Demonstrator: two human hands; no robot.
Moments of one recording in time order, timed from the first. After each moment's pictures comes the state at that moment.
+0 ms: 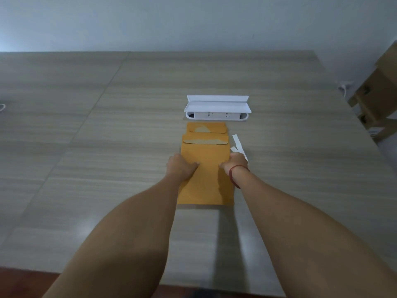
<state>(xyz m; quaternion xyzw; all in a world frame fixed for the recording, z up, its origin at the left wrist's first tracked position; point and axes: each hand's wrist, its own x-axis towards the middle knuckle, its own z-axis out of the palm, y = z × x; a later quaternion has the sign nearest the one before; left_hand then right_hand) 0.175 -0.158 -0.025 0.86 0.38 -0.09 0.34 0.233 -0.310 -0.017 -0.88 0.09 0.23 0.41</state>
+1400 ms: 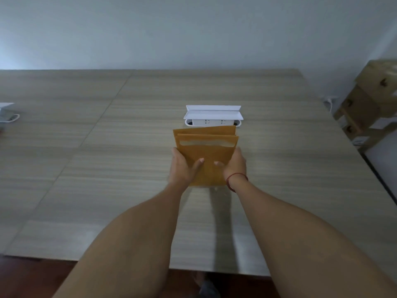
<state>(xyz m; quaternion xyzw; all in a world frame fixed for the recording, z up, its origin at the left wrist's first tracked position) 0.118 -0.198 0.013 0.83 0.27 0.13 0.46 0.171 -0.332 0.025 -0.86 0.04 0.10 0.50</state>
